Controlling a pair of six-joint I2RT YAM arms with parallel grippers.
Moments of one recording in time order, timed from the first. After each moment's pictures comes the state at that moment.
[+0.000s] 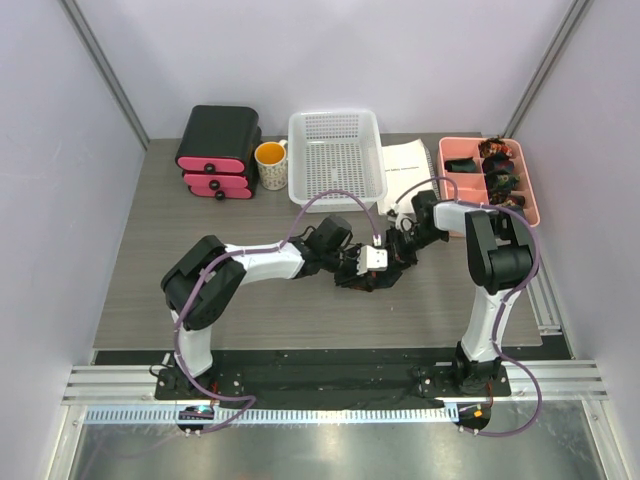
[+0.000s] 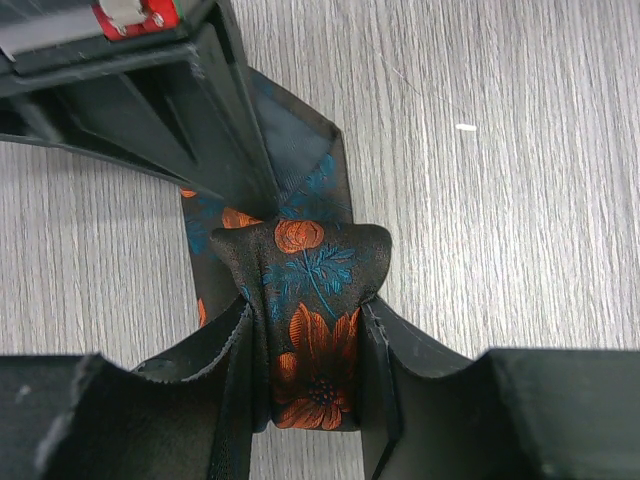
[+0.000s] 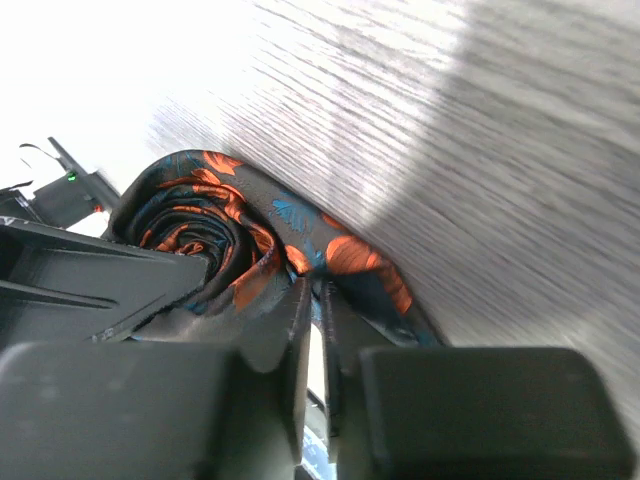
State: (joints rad) left arm -0.85 1.89 1.12 0.00 0.54 0.61; right arm 0.16 1.95 1.13 -0.66 -0.76 0.11
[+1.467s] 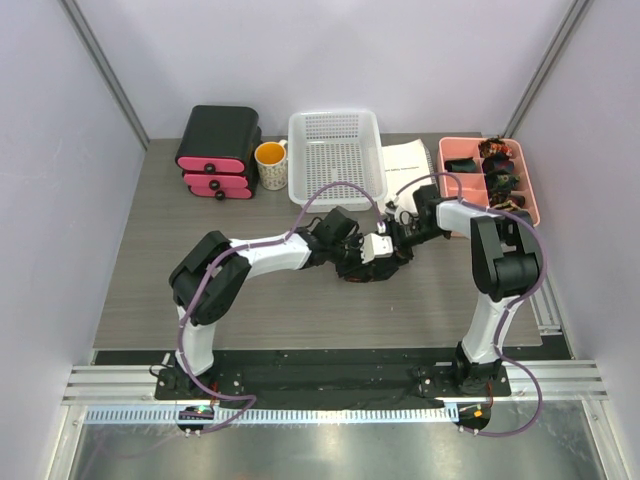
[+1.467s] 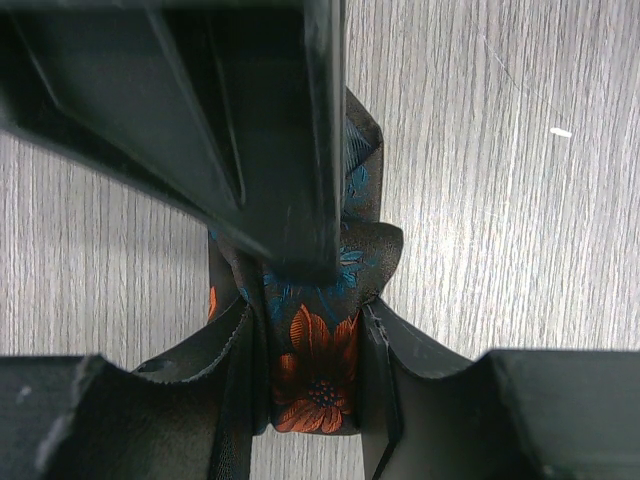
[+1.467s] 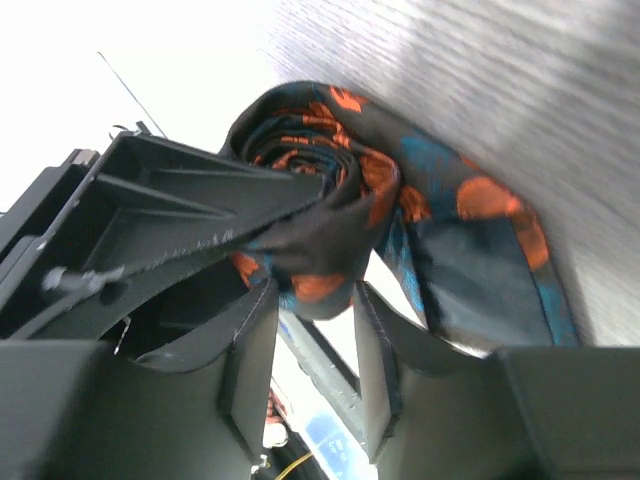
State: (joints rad) left arm -0.84 1.95 1.25 -0.13 0.41 0.53; right arm 0.16 1.89 1.13 -0.64 -0.91 0.16
